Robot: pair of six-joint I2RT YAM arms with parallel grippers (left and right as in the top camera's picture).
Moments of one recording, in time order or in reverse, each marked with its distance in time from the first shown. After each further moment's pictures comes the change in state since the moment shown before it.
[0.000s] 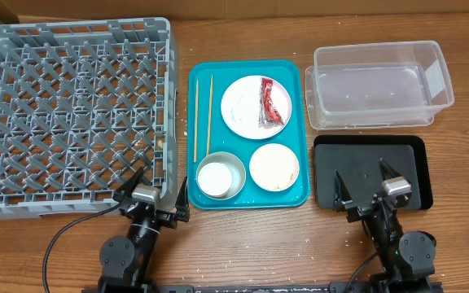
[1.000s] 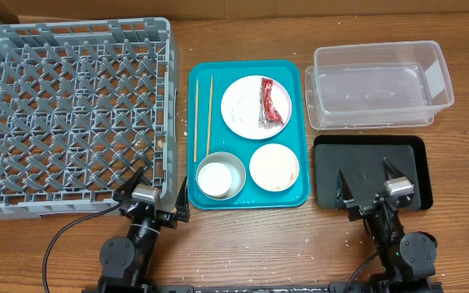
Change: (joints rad) left arm 0.000 0.000 0.000 0.005 0.000 0.000; right arm 0.000 0.000 0.000 0.020 0.038 -0.008
